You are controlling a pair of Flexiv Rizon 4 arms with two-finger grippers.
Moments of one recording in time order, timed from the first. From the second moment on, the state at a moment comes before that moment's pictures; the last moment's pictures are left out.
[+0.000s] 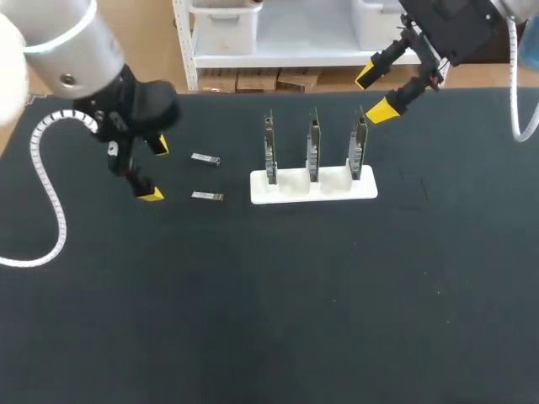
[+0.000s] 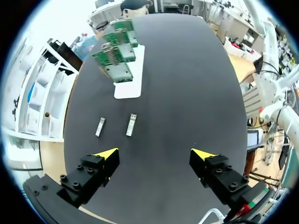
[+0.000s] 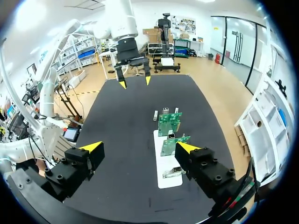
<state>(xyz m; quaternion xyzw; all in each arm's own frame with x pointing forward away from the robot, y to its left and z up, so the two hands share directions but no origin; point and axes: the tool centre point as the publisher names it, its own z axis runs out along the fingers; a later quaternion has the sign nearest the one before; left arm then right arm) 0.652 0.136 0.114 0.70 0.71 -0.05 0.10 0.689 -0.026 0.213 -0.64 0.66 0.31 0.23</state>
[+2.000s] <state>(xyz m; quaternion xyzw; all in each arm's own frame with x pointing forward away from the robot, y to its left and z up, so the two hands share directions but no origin) 0.691 0.087 0.037 0.75 0.66 -0.03 0.05 0.689 -0.027 0.213 -0.64 0.66 0.31 0.23</state>
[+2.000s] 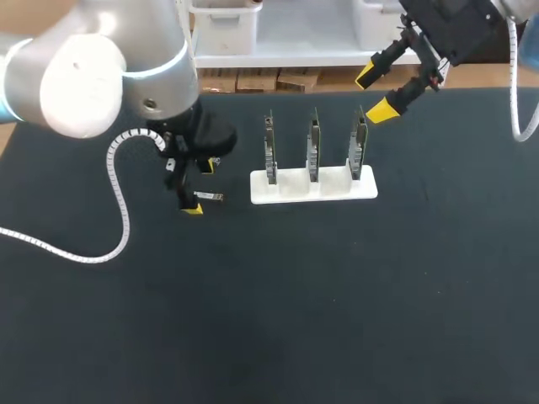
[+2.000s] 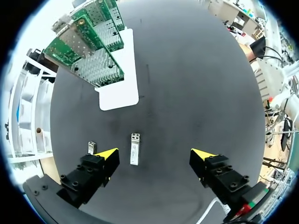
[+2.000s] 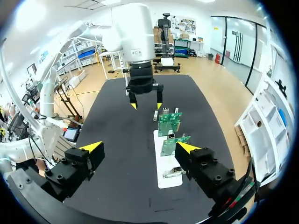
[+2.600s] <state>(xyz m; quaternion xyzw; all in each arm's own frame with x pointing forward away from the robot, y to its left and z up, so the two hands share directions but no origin) 0.687 0.088 0.037 0.75 0.65 -0.07 0.05 0.689 -0.026 0.213 -0.64 0.66 0.31 0.23</state>
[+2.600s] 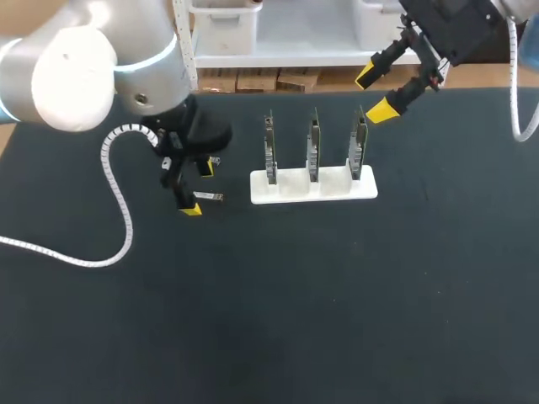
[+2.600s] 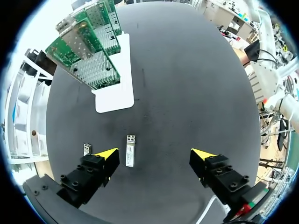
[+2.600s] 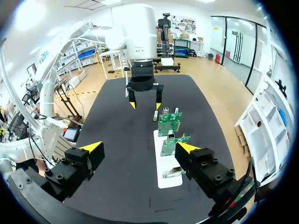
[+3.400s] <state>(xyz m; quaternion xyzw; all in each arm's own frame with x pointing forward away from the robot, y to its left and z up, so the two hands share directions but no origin) 0.676 0.079 0.029 0.77 0.63 -0.04 0.02 0.689 -0.027 0.213 -0.64 0.66 0.31 0.23</state>
